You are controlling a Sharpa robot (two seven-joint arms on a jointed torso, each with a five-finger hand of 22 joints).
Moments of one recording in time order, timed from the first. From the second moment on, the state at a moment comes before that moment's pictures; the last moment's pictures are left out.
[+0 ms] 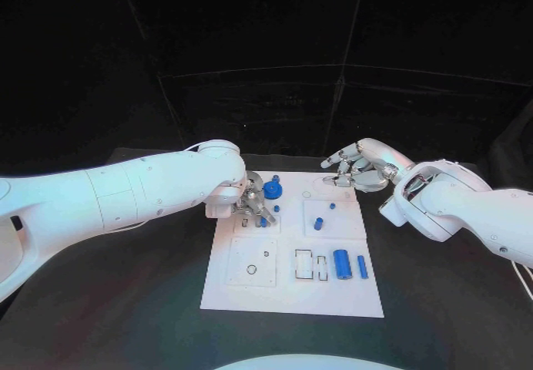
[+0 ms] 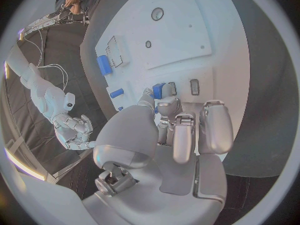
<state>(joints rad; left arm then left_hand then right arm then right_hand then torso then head) 1.37 -0.51 -0.16 1.26 -0.93 0.31 -0.63 1.27 0.14 -0.09 0.11 0.05 0.93 0.05 0.61 0.44 1.26 -0.02 1.09 0.97 1.47 -0.07 1.57 1.31 0.08 1.41 0.04 1.38 1.23 1.24 -0.88 -0.02 1.57 -1.04 -0.35 0.04 1.43 -0.07 0.05 0.18 0.35 0.89 0.16 0.11 0.07 1.09 0.07 0.74 0.74 1.47 -0.01 1.18 1.08 0.12 1.18 0.10 1.24 0.90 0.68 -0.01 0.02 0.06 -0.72</state>
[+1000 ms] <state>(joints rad) 1.35 -0.64 -0.16 1.40 -0.92 0.10 -0.56 1.08 0.00 0.52 0.08 0.05 0.91 0.05 0.67 0.49 1.27 -0.02 1.06 0.95 1.47 -0.08 1.57 1.31 0.08 1.41 0.03 1.38 1.25 1.24 -0.88 -0.02 1.55 -1.04 -0.34 0.04 1.43 -0.07 0.06 0.19 0.37 0.89 0.16 0.11 0.07 1.08 0.07 0.74 0.73 1.47 -0.01 1.18 1.07 0.12 1.18 0.10 1.23 0.89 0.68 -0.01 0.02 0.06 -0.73</state>
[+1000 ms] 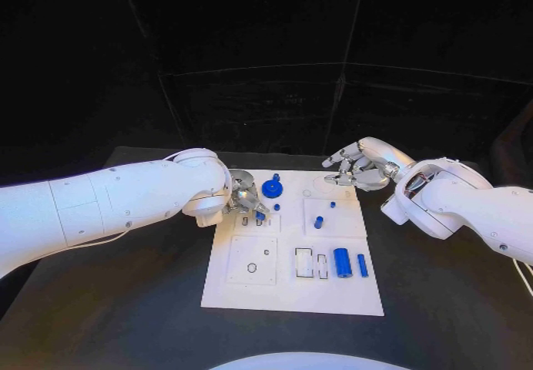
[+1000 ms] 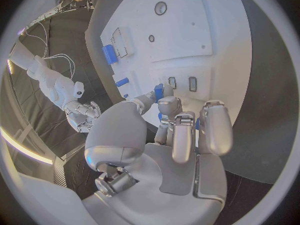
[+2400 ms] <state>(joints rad) 1.30 -0.68 -0.16 1.45 -1.08 0.01 -0.53 1.07 -0.01 0.55 0.06 0.04 0.91 0.05 0.67 0.50 1.28 -0.03 1.06 0.96 1.47 -0.08 1.57 1.31 0.08 1.41 0.03 1.38 1.25 1.24 -0.88 -0.02 1.54 -1.04 -0.32 0.04 1.43 -0.07 0.06 0.19 0.37 0.89 0.16 0.11 0.07 1.08 0.07 0.74 0.73 1.47 -0.01 1.18 1.07 0.12 1.18 0.10 1.23 0.89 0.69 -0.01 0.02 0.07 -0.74</state>
